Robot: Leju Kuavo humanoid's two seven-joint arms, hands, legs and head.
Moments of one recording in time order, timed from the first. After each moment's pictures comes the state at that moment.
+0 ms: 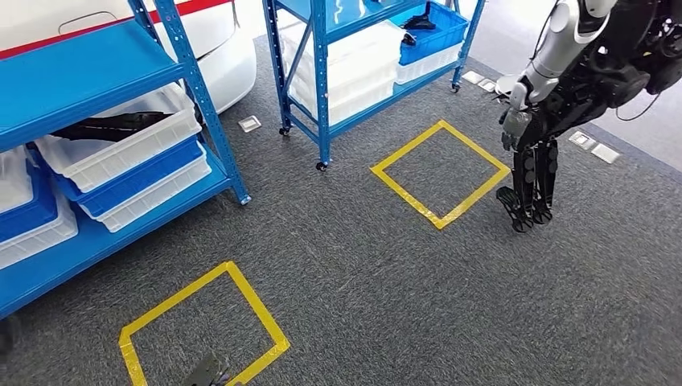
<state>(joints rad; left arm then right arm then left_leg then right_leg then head) 0.26 0.05 -0.17 -1.08 0.01 0.04 0.13 -0.04 0.06 -0.05 -0.18 0.84 0.36 -0.04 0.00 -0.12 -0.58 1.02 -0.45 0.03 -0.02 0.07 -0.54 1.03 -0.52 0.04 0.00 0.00</state>
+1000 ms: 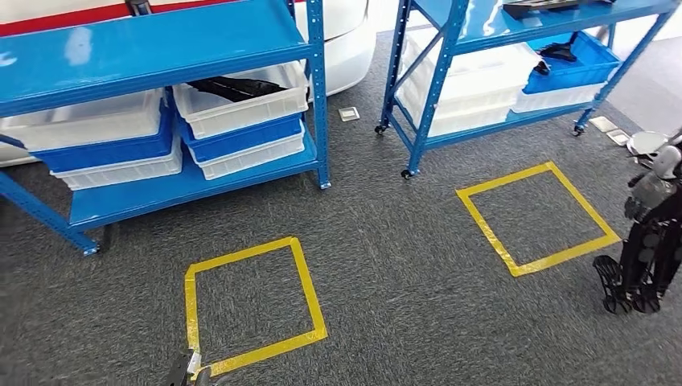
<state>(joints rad) 0.22 -0.02 -0.10 -0.93 0.48 0.05 0.04 -0.04 0.17 -0.06 -0.21 0.84 0.28 0.06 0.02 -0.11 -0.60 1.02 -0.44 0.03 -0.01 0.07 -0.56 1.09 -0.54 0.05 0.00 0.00</state>
